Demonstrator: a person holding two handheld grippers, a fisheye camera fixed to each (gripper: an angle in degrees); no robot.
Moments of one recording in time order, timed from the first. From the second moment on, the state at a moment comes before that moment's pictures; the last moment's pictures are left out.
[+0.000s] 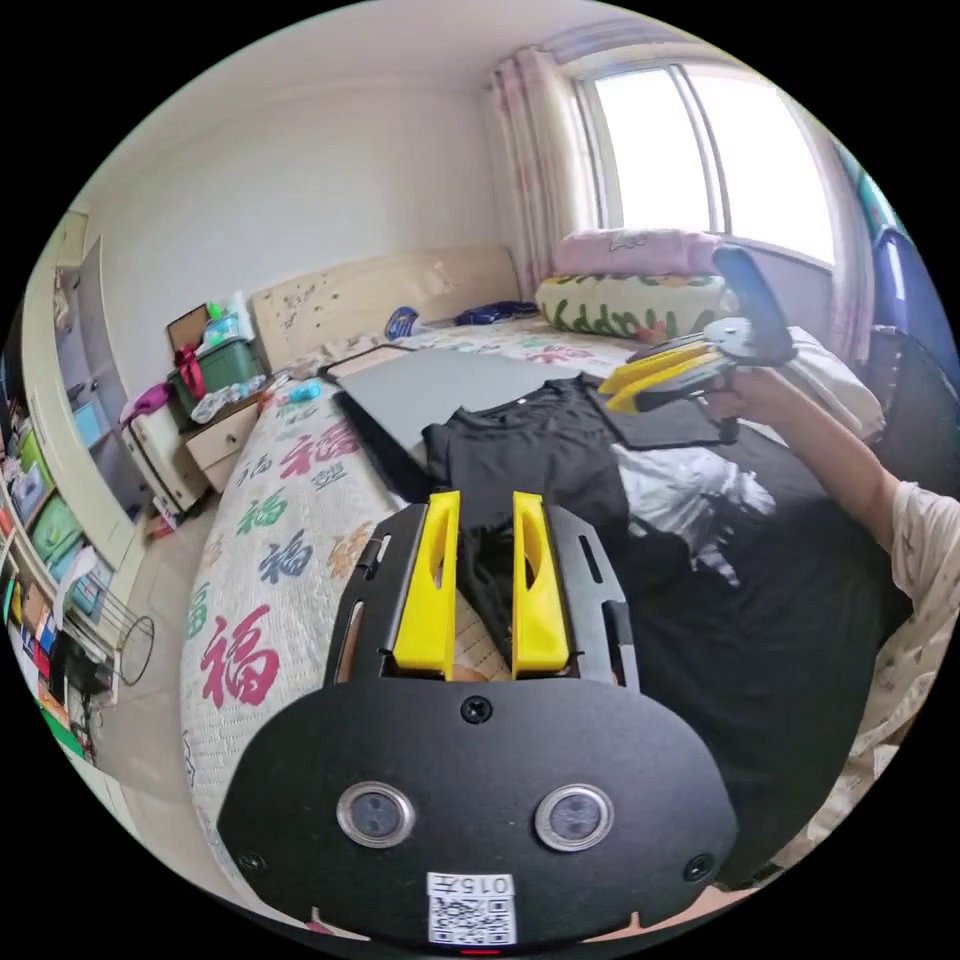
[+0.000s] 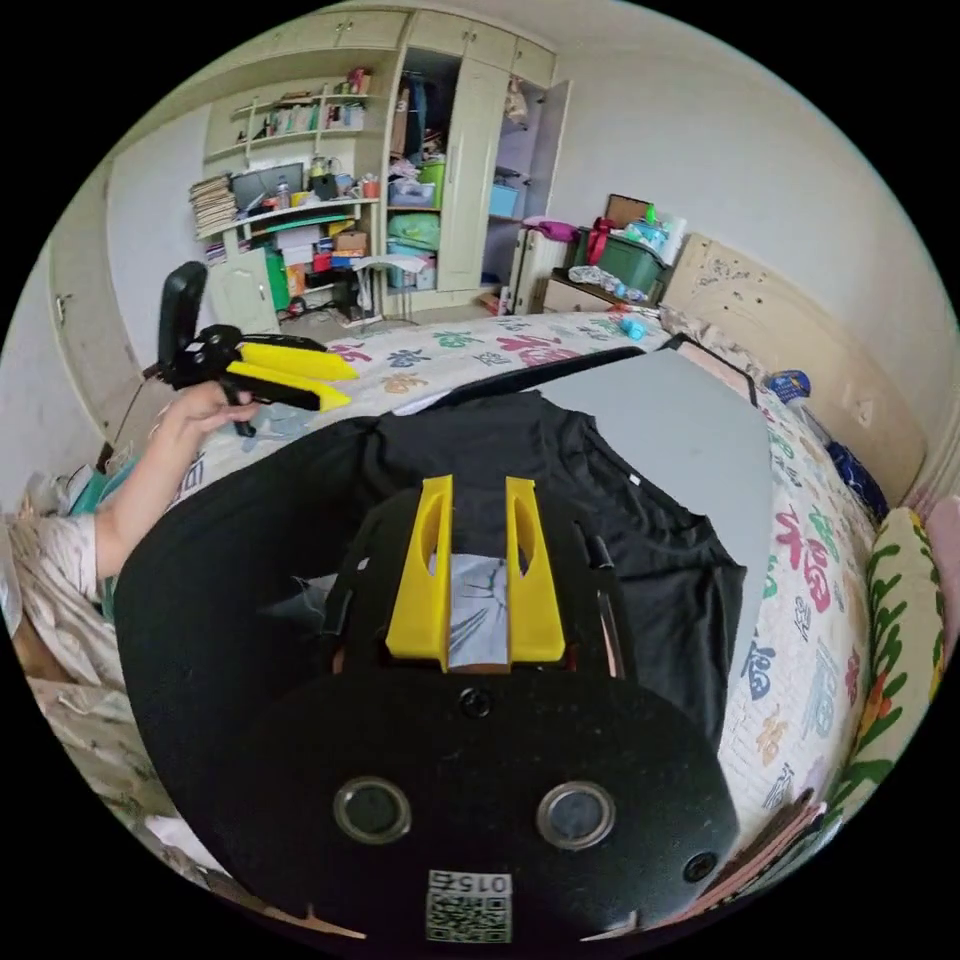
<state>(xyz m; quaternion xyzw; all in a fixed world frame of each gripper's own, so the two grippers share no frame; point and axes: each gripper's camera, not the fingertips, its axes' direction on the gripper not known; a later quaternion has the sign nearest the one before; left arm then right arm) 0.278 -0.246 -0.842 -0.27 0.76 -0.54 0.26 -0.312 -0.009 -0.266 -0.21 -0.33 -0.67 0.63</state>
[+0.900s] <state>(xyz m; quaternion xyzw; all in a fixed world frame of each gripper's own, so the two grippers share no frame) 0.507 -0.092 -0.845 -0.29 0.77 -0.52 0.21 -0.332 -0.001 -0.279 -0.25 -0.31 -0.71 0.58</state>
